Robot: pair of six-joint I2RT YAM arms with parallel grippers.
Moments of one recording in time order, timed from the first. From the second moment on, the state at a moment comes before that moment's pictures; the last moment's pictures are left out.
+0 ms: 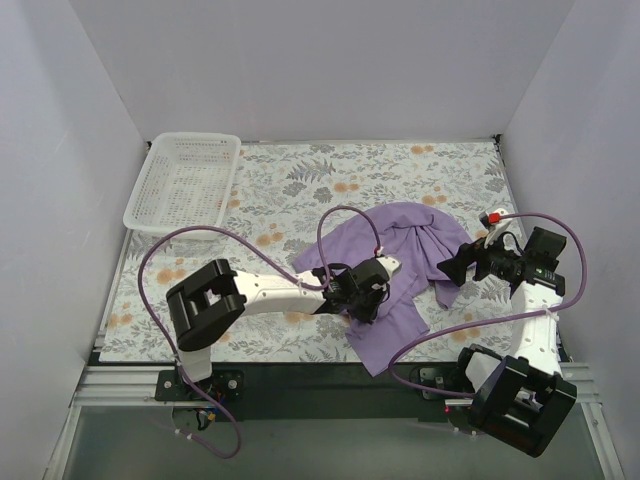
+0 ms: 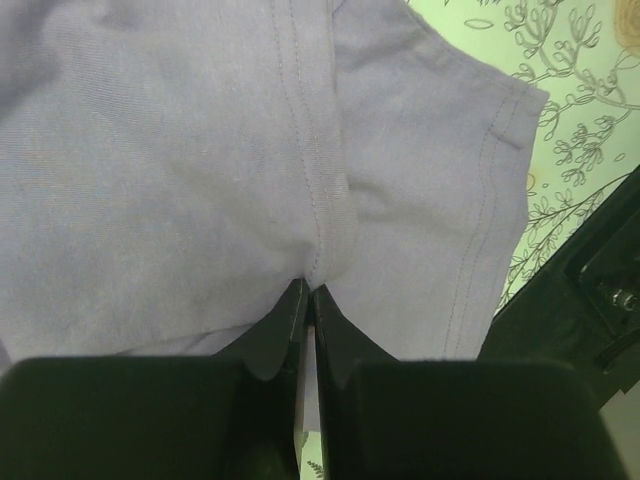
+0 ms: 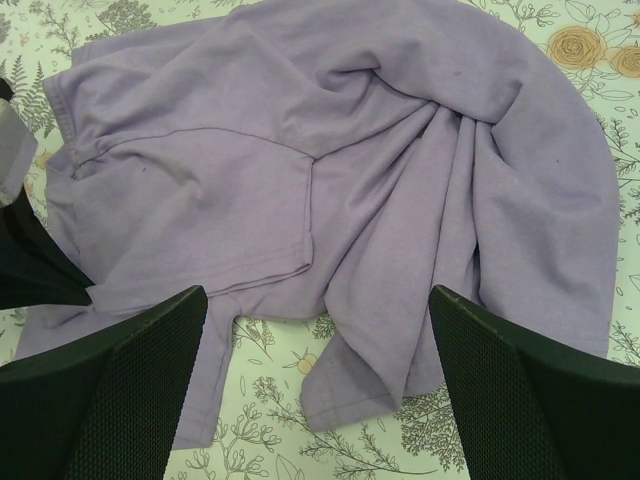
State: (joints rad) left arm -1.17 1.84 1.15 -0.22 -0.02 -0.48; right arm -0.43 0.97 0.65 -0.53 -1.02 -0.56
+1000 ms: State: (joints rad) left arm -0.55 1.85 1.56 -0.45 0.33 -0.23; right arm -0.43 0.97 0.64 -0.53 -1.03 -0.57
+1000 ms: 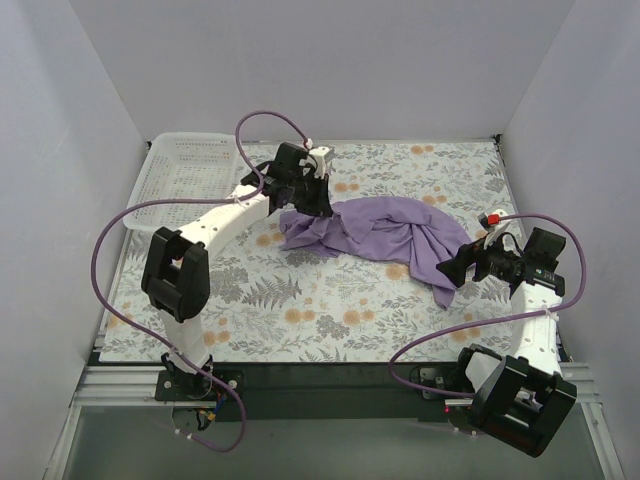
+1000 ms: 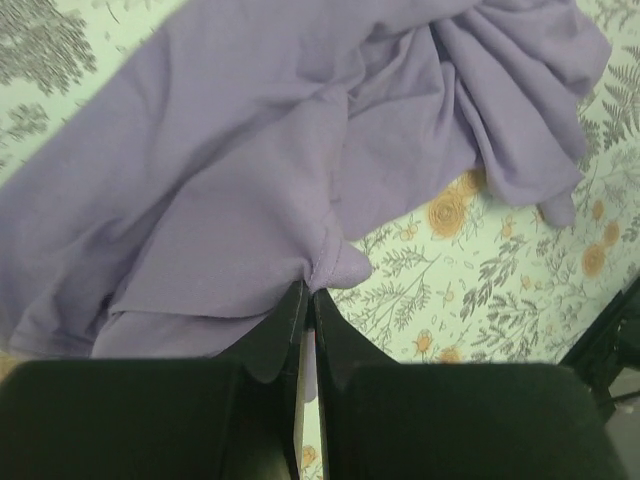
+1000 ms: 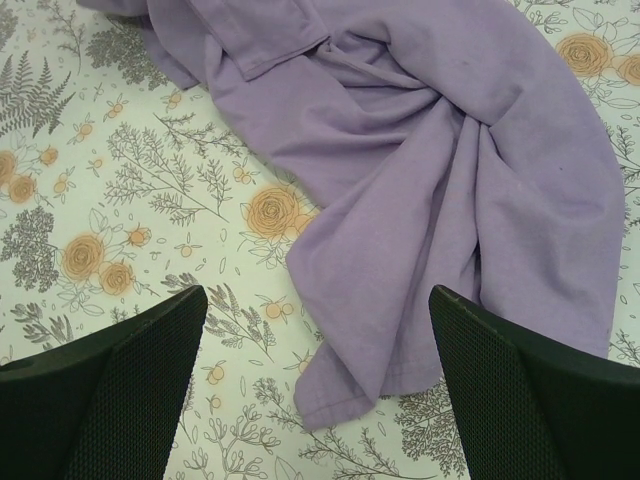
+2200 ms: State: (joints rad) left arm -0.92 1.48 1.01 -0.33 0.32 -0.36; right arm -0.43 0.96 0.64 -0.53 -1.06 -0.61
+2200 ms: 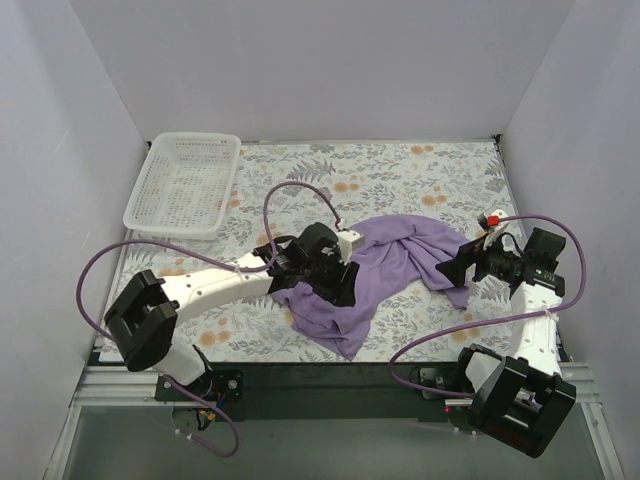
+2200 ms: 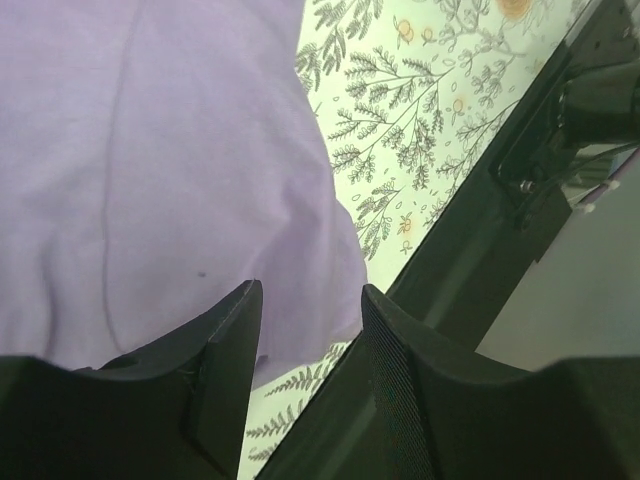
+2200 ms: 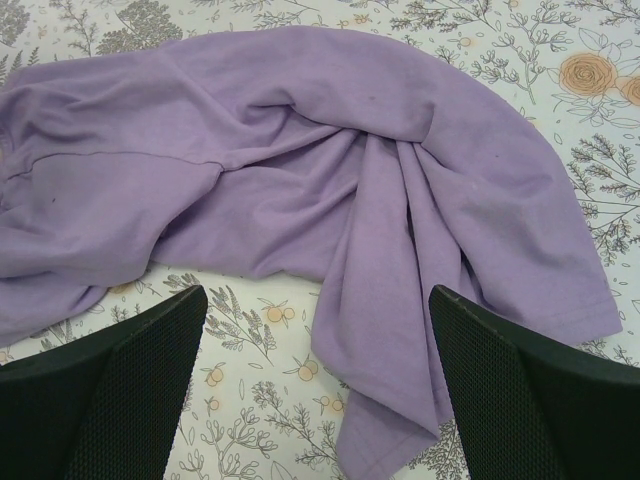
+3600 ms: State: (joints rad) left arm -0.44 1.33 1.18 -0.43 0.08 -0.34; right arm -0.43 0.97 0.64 -0.54 -1.07 -0.63
